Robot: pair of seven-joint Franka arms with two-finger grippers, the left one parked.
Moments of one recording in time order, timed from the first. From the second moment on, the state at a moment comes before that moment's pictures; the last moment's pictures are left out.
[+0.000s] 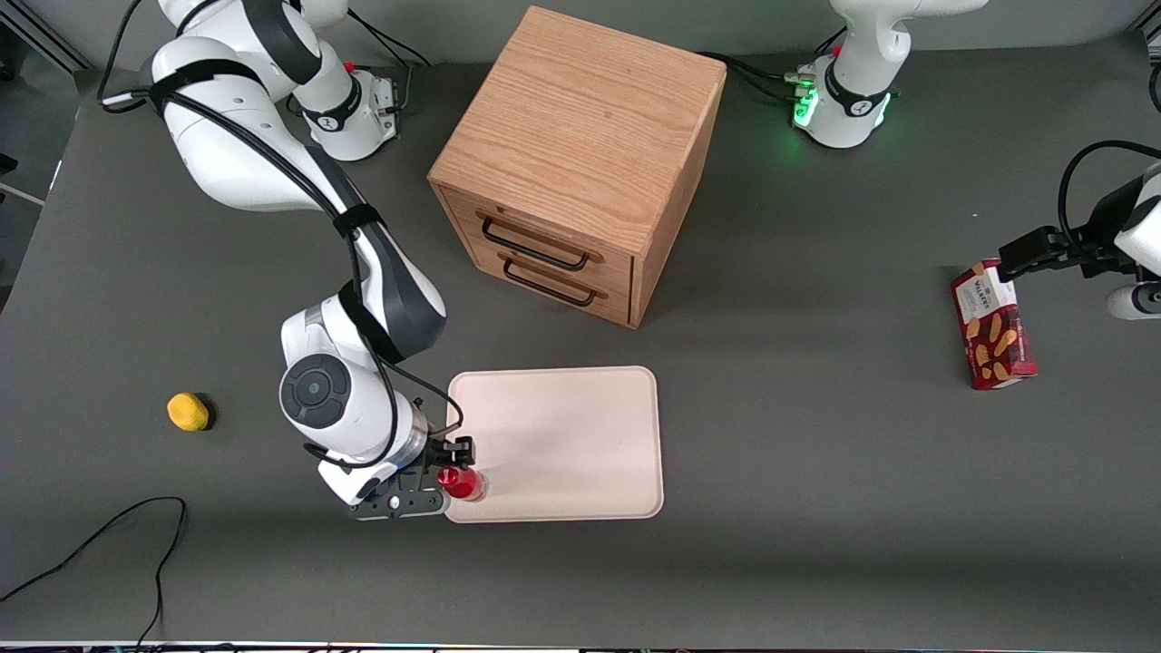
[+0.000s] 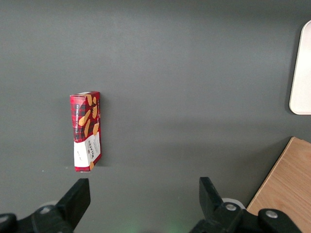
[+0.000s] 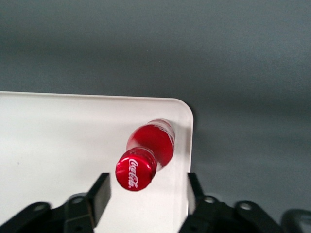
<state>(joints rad) 0.24 0.87 0.22 -1.06 -0.15 2.02 0.38</state>
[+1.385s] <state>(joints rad) 0.15 -0.11 0.01 -1.85 0.06 1.79 0.21</state>
